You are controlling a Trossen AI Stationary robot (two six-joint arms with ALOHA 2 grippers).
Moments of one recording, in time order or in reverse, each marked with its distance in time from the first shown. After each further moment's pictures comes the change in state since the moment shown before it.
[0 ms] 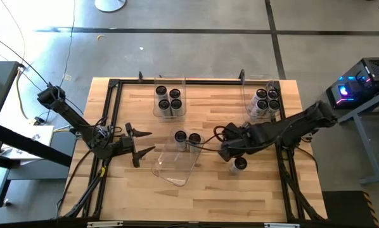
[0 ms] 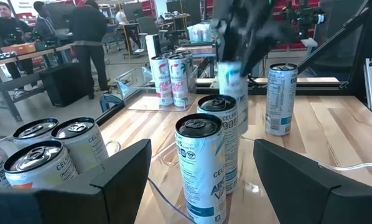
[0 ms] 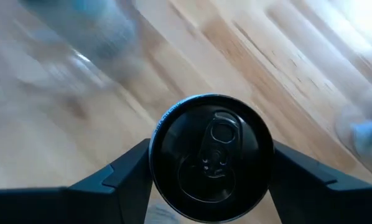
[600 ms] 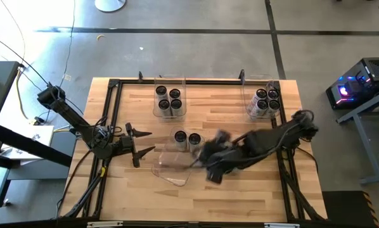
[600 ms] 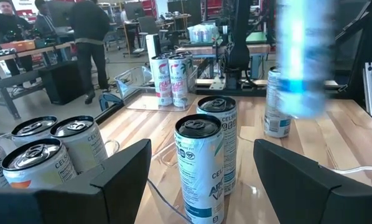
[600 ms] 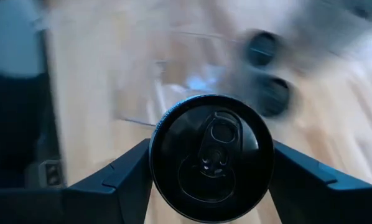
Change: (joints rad) left arm 0.001 0.000 0.000 0.002 0.000 -0.018; right arm 0.124 0.294 0.711 -0.105 -0.035 -0.390
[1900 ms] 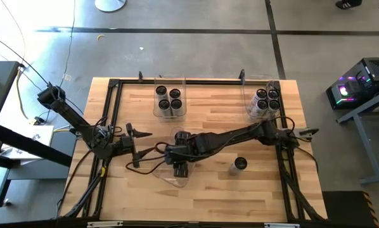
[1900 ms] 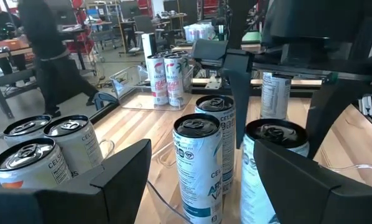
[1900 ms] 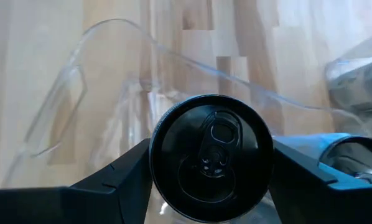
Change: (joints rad) left arm 0.000 0.000 0.000 -0.002 0.018 -0.008; right arm -0.196 0.462 0.239 0.211 -0.151 -0.423
